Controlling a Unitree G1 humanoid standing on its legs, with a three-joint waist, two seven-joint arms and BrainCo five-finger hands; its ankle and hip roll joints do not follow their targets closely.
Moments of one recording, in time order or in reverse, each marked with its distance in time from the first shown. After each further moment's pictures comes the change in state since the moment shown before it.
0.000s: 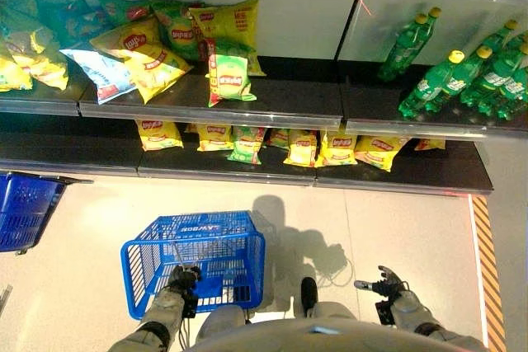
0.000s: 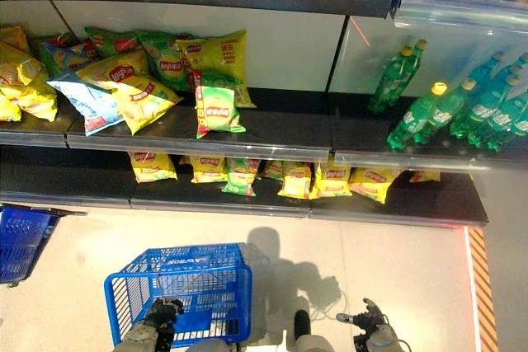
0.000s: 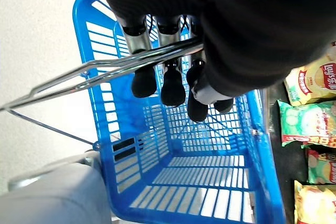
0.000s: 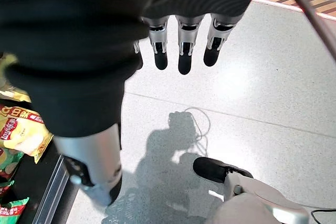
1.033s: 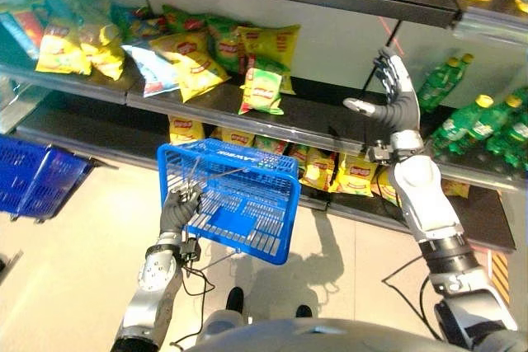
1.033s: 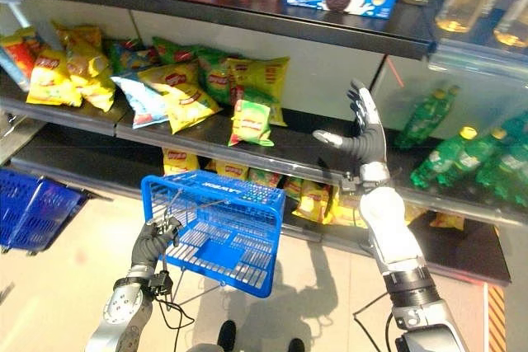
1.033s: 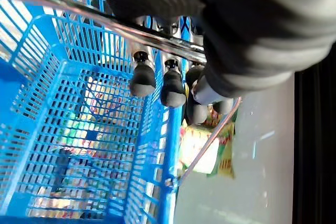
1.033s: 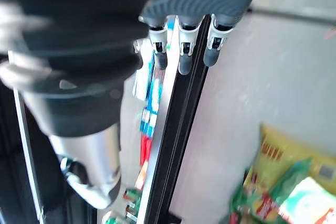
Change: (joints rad) left arm 0.279 0.090 0.049 -1.135 -0.240 -0.047 0.008; right arm -0.351 -0.142 0.003 -1.129 0.104 -0.081 -0.080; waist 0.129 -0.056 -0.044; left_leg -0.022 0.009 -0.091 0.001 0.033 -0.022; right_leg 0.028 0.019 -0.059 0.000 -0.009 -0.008
